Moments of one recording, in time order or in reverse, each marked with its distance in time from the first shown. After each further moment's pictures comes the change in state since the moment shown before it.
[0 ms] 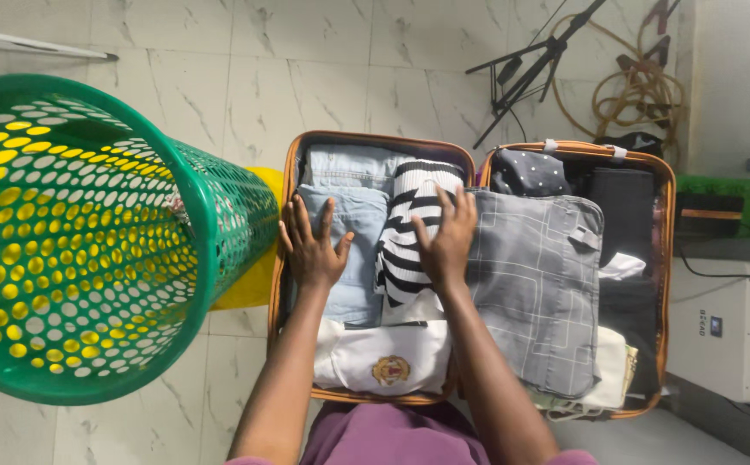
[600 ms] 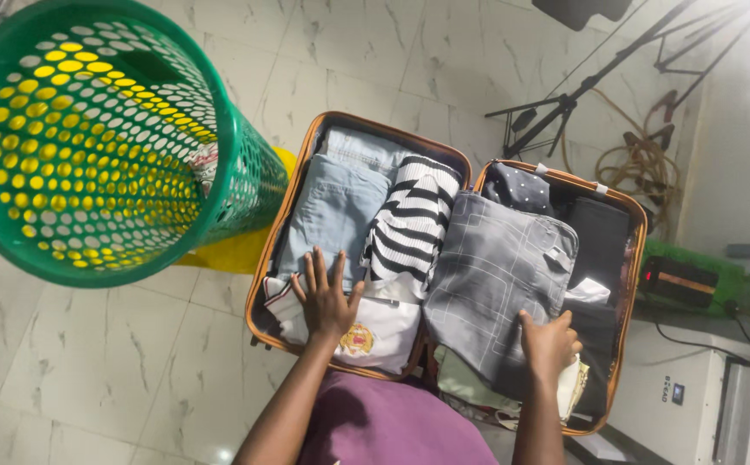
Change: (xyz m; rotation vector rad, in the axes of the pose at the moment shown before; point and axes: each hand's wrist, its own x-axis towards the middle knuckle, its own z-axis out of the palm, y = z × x) left_hand -0.142 0.086 -0.034 -0.001 -0.078 -0.266; right_hand -0.105 0.218 -0.165 -0.575 -0.077 0.572
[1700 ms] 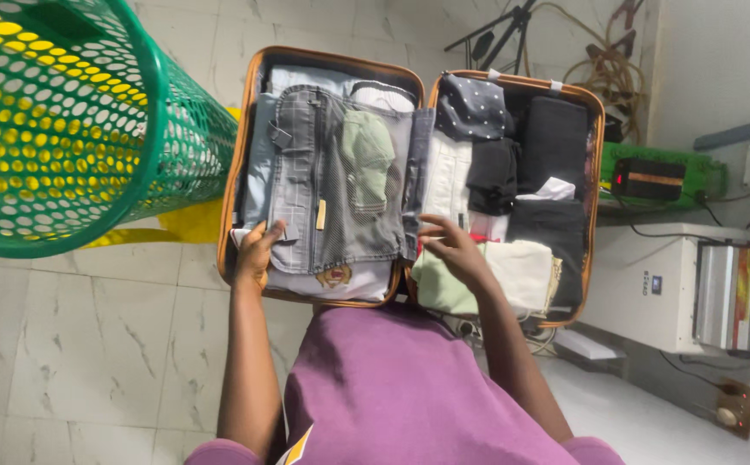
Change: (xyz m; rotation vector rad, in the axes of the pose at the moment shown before) left_hand 0.006 -0.097 -0.007 -1.364 -0.293 -0.665; right_hand -0.083 -0.082 -0.049 0.952 -0.864 -0.460
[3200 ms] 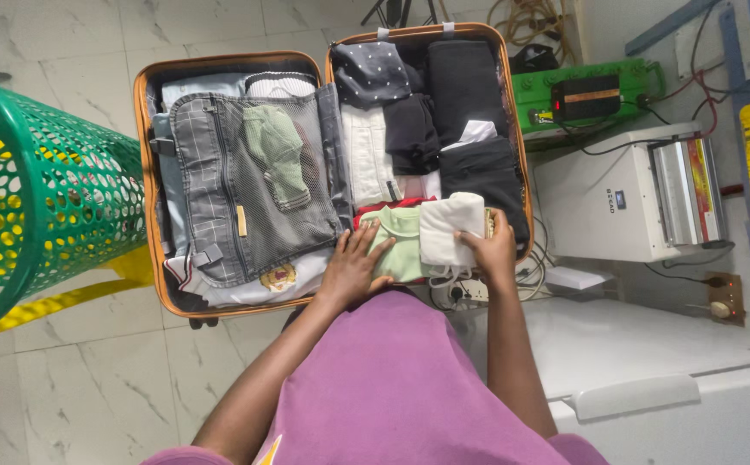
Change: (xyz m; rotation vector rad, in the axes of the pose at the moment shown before) left_hand -0.123 -0.062 0.213 1.561 -0.779 1.011; right_hand -0.116 0.042 -0.077 -0.046 0.829 0.247
